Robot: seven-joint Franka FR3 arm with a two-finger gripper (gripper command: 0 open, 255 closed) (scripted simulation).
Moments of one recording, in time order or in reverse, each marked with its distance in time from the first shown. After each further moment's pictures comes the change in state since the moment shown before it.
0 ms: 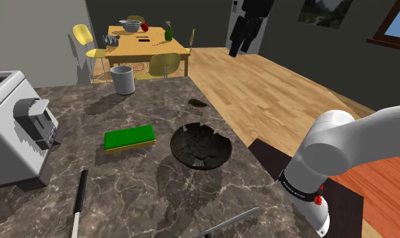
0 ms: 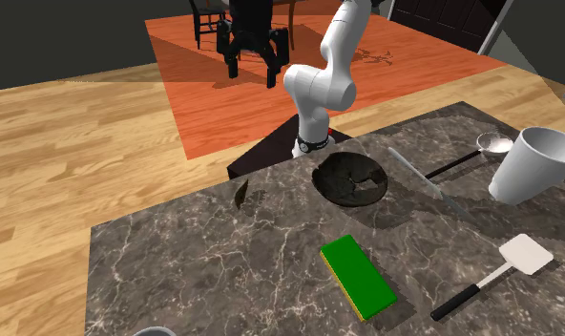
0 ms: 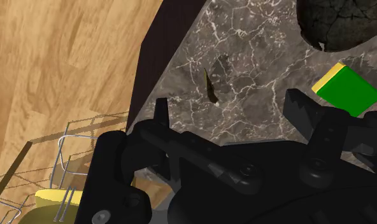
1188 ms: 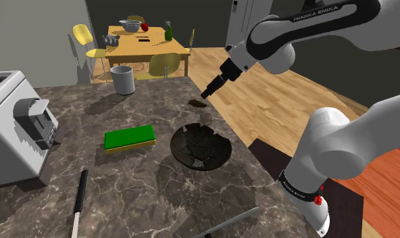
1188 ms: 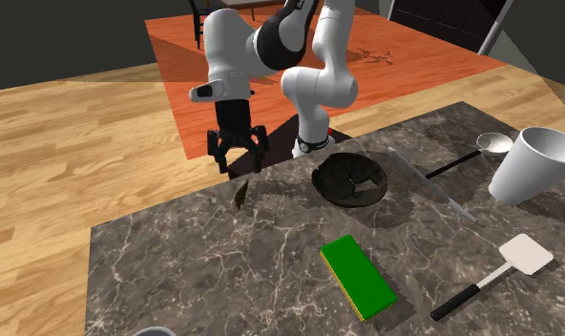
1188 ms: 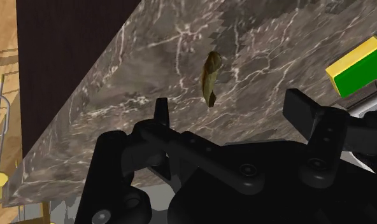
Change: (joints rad) arm 0.273 0.079 -0.355 -0.543 0.363 0.889 -0.499
